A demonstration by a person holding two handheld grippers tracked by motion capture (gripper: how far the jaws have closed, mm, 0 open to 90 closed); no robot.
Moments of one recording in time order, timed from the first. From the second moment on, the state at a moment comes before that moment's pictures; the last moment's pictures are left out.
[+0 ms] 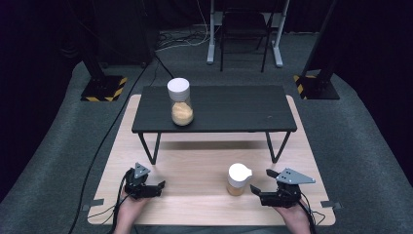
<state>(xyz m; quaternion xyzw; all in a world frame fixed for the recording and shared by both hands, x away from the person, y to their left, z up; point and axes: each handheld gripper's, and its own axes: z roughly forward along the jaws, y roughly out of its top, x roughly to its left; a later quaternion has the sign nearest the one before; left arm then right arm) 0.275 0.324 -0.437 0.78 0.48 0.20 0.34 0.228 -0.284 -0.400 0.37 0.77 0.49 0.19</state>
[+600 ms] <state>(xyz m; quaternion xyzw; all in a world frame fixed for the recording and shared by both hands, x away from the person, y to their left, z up) 0.275 0.324 -0.437 0.78 0.48 0.20 0.34 0.240 -0.263 -0.404 0.33 0.78 0.50 0.17</state>
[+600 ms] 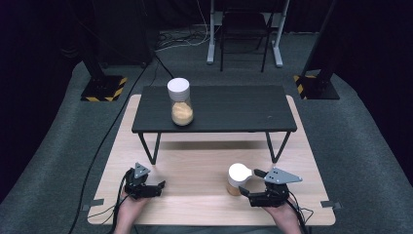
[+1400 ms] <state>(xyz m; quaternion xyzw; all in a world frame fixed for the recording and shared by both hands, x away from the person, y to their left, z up) 0.275 0.324 -0.437 0.78 0.48 0.20 0.34 0.268 -0.241 -0.414 0.32 0.79 0.50 0.15</state>
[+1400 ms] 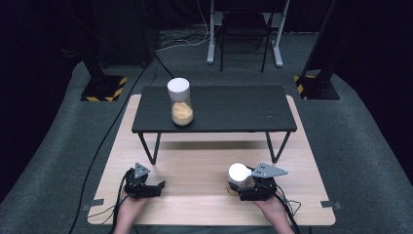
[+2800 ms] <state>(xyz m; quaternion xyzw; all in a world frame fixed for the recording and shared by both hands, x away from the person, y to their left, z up) 0.275 0.325 -0.437 0.78 0.48 0.20 0.34 0.261 -0.237 -0.368 0.31 0.79 0.50 0.16</state>
